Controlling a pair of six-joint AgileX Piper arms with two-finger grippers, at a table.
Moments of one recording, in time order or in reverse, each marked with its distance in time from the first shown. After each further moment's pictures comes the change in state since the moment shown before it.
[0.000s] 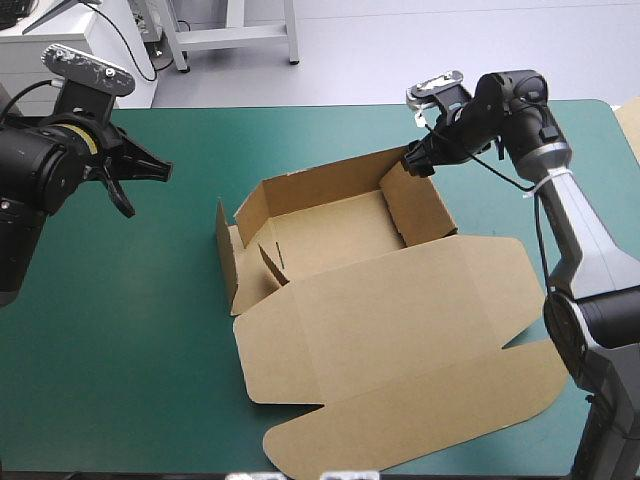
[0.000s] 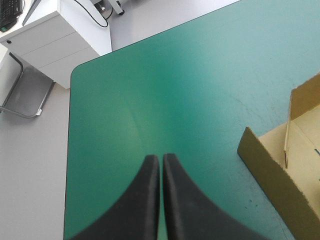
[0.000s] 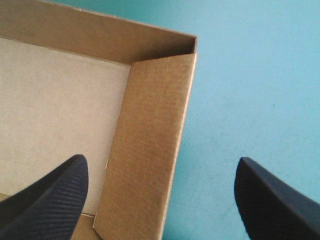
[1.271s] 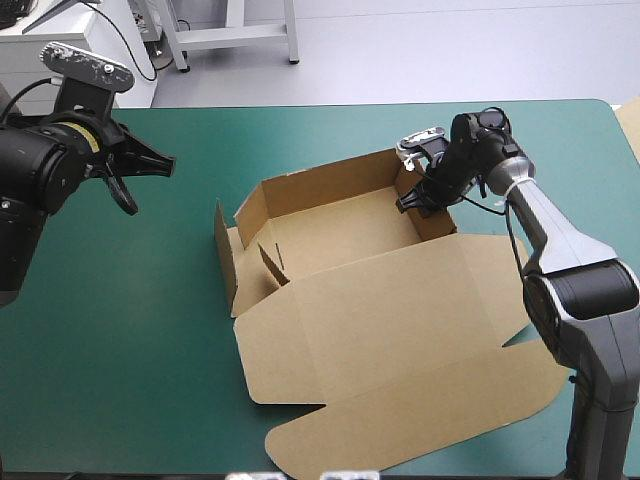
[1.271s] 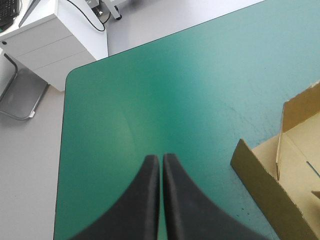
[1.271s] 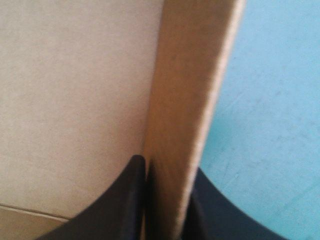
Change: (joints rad) left arm 0.000 0.001 0.001 -0.010 -0.023 -0.030; right arm 0.000 0.138 0.183 -0.005 -0.057 -0.019
